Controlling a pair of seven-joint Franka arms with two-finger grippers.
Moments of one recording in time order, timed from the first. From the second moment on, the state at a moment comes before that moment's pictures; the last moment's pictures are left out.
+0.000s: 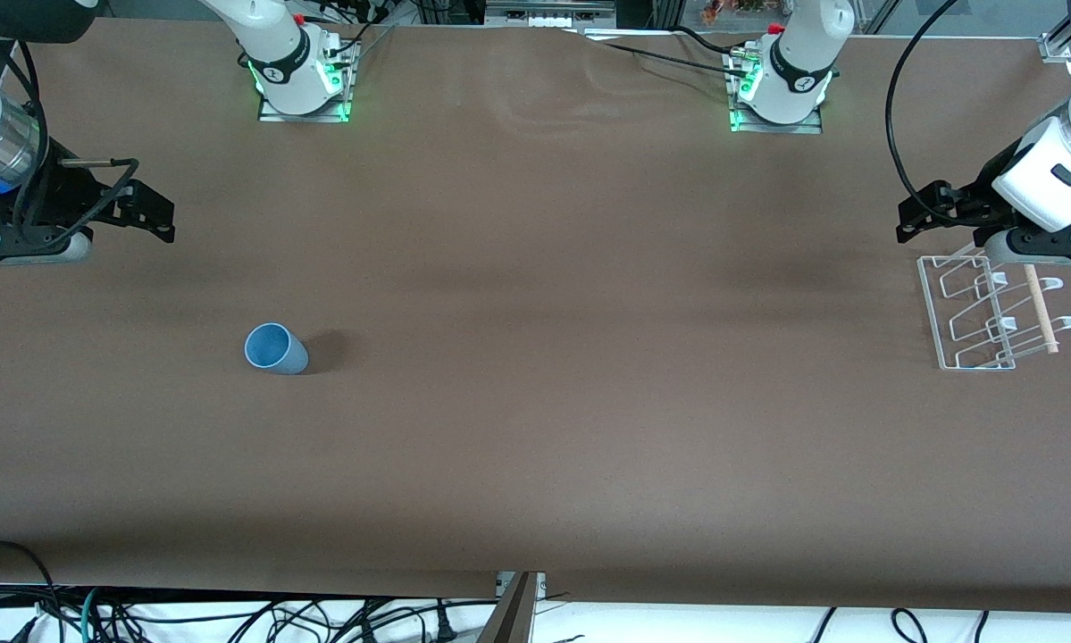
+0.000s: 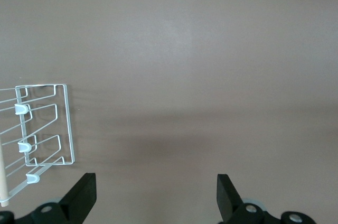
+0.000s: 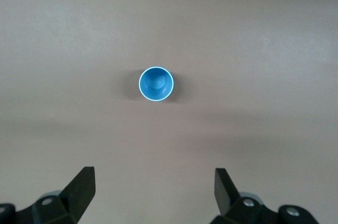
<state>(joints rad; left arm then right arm) -0.05 0.02 0.00 -1.62 -0.02 1.60 -0.04 0.09 0.09 0.03 -1.50 -0.05 1.57 0.04</state>
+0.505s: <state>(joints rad) -0.05 0.02 0.00 -1.62 -0.02 1.60 -0.04 0.09 0.10 0.03 -1.50 -0.05 1.57 0.04</state>
